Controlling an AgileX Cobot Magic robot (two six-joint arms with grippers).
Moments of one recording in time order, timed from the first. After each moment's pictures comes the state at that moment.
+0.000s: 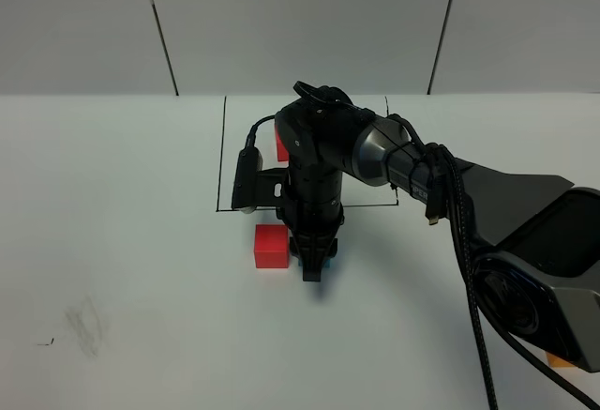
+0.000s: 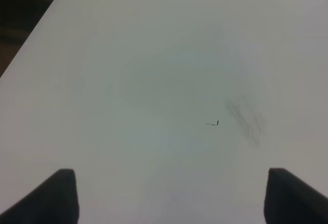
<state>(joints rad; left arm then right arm) 0.07 -0.01 -0.51 0.14 1.08 -0.19 0.66 2.47 -2.07 -0.02 1.17 -0.81</state>
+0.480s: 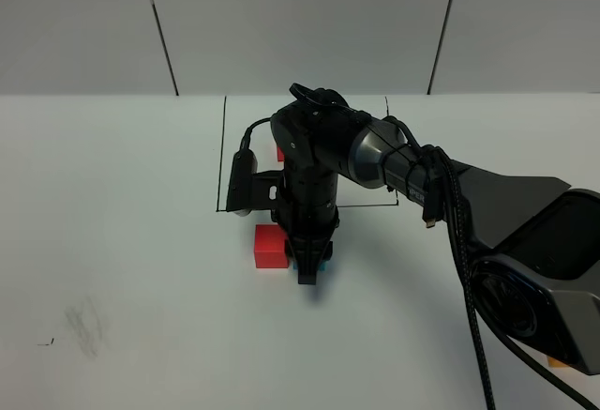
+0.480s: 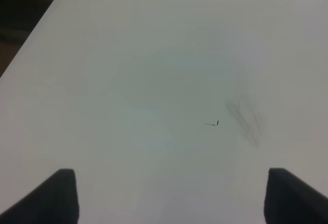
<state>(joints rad) 0.07 -0.01 -0.51 0.14 1.08 -0.19 0.67 2.47 -2.07 -0.01 1.17 -0.81</state>
